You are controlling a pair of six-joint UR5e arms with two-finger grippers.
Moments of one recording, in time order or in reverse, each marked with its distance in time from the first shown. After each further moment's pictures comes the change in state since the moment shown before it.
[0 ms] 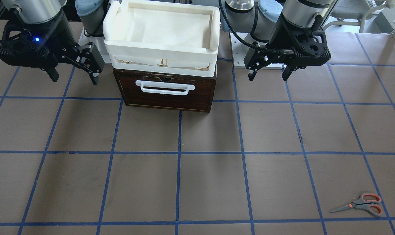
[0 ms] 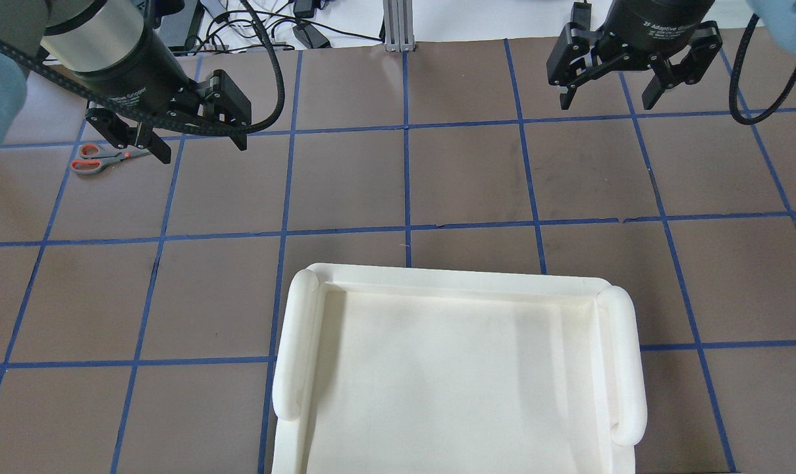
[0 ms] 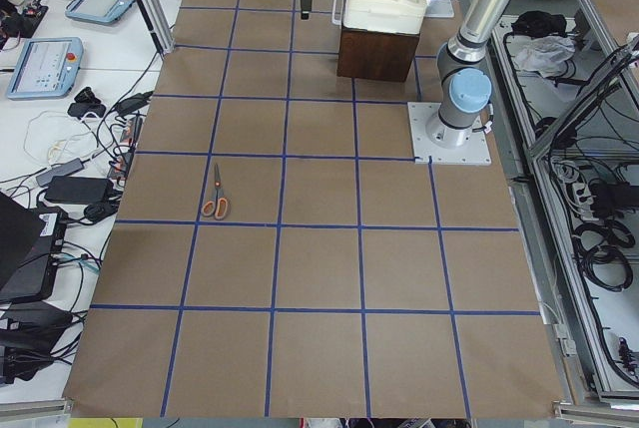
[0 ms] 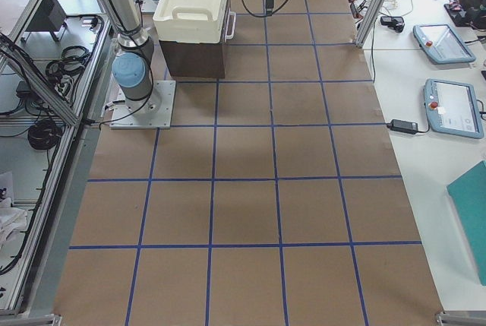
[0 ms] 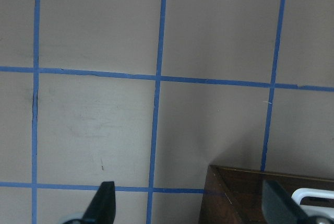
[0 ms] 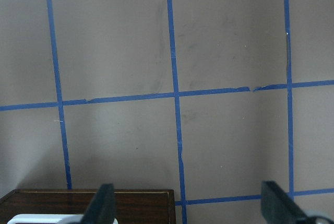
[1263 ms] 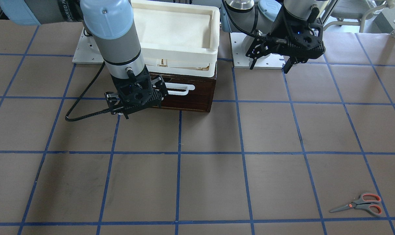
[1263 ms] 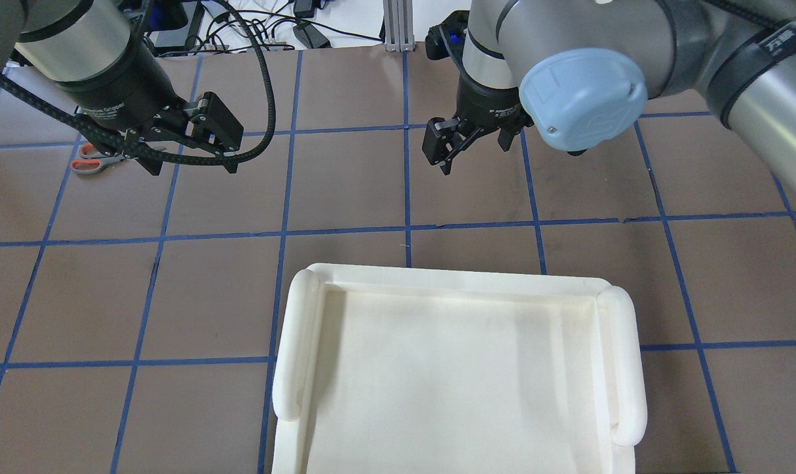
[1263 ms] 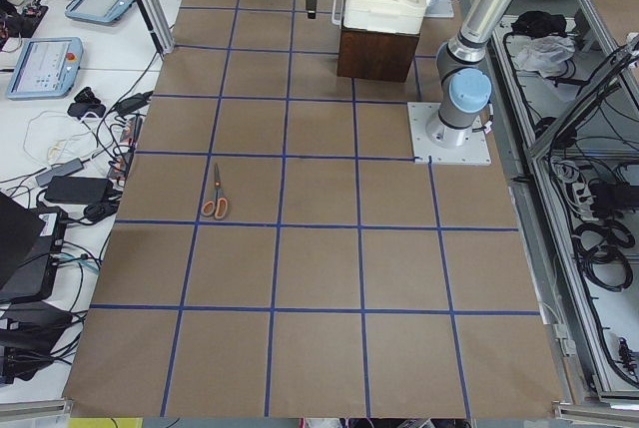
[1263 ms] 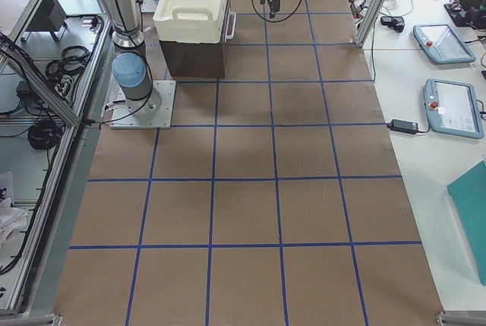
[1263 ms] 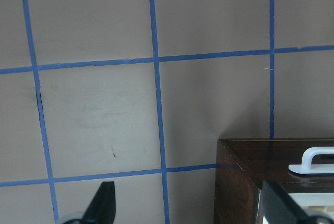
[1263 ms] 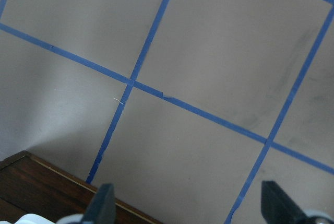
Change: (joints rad) left arm 0.008 0.024 0.000 -0.067 0.005 0.120; right arm 0.228 0.165 0.118 -0.277 0.048 -0.307
